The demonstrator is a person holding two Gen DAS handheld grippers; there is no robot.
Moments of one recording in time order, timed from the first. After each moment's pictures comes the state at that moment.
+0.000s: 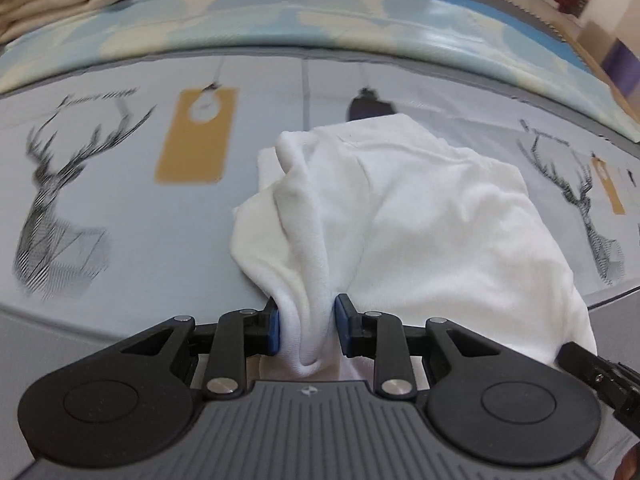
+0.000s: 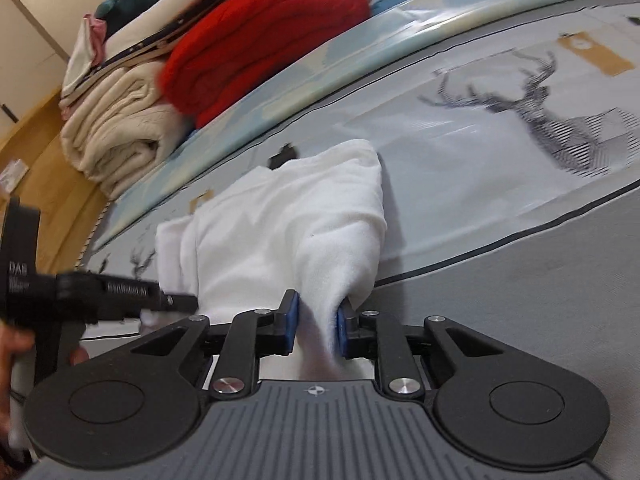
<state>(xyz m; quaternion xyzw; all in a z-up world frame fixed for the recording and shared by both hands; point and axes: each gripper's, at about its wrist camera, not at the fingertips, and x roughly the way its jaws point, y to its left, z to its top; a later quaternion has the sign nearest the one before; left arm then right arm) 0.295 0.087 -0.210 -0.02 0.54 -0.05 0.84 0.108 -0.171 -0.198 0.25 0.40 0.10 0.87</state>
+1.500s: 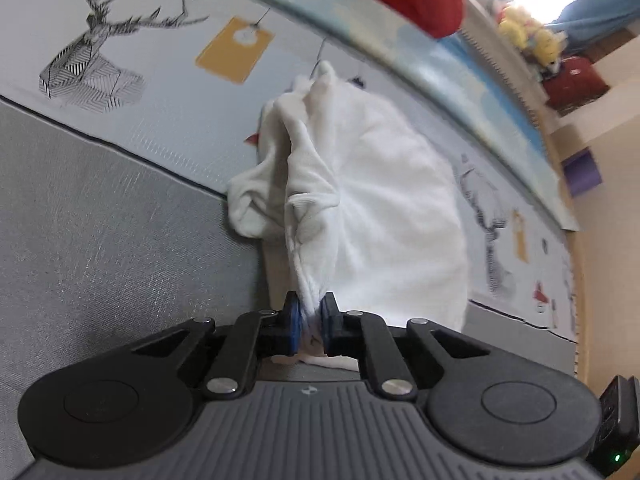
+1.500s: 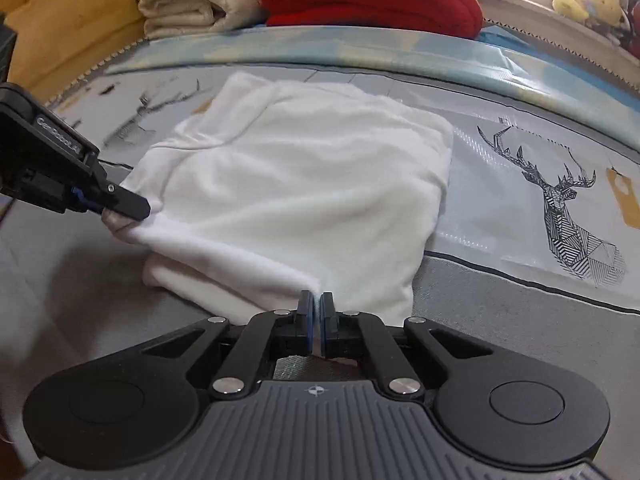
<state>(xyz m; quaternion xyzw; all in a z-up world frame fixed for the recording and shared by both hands) 0.181 0.134 -0.184 -0.25 0.54 -0.07 0.80 0.069 -0.132 -0.176 -0.03 0.44 0.18 0.88</state>
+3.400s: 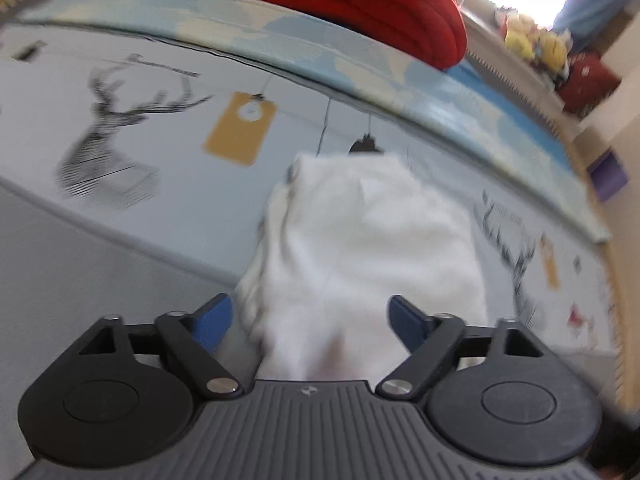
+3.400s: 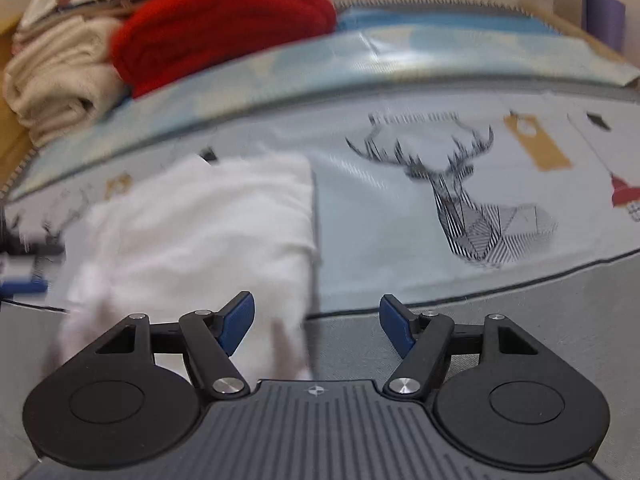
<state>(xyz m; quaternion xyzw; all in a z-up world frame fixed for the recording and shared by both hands) 0.182 0.122 -0.141 -0.15 0.50 0.00 0.85 0.120 -0.193 -0.161 0.11 0.43 0.02 0.90</state>
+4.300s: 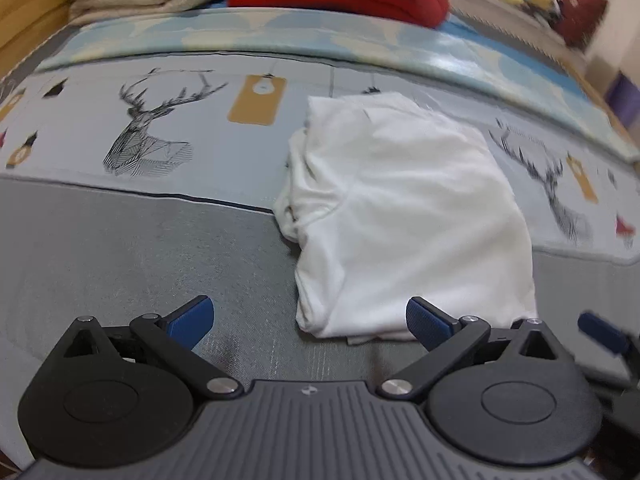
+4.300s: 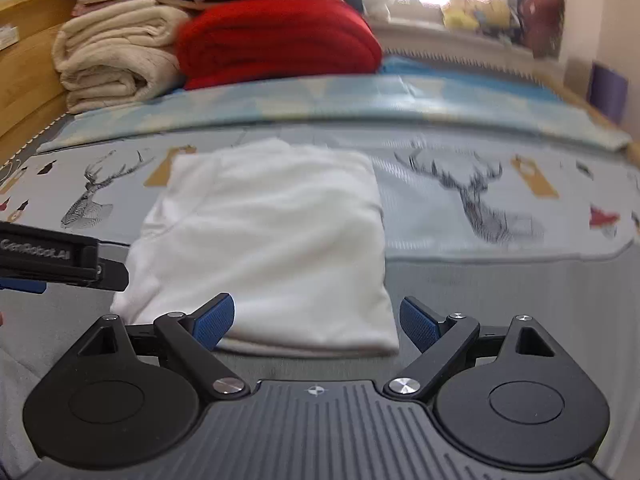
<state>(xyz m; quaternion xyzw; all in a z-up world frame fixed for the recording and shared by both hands) 0.119 0.090 -0.162 -0.03 0.50 0.01 0.87 0.024 -0.110 -0.153 0.03 0.38 0.02 0.92</state>
